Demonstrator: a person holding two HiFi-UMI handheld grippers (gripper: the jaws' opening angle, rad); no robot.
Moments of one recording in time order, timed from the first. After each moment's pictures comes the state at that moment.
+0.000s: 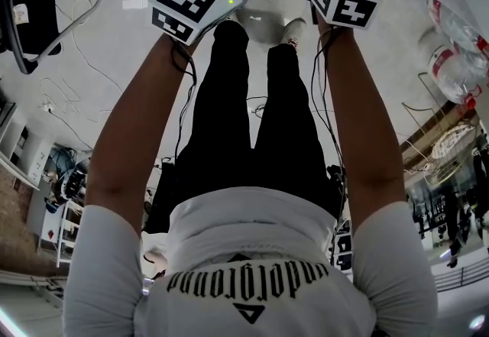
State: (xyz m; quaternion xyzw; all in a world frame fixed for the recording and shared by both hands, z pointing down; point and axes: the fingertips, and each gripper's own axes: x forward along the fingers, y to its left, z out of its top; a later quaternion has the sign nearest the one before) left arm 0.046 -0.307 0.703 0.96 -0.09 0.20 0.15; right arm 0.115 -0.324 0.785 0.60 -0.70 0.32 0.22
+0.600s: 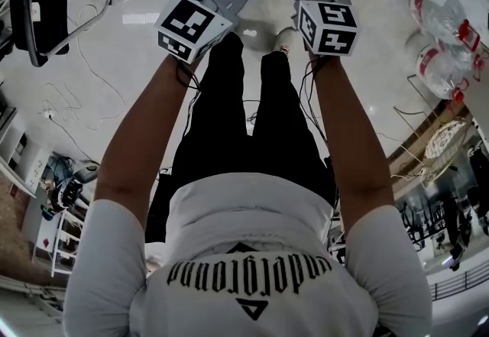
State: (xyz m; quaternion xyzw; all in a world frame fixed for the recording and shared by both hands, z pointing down) left arm 0.035 -0.276 0.646 0.96 -0.11 0.19 0.17; right arm 0.105 -0.273 0.713 0.58 -0.71 0.31 0.23
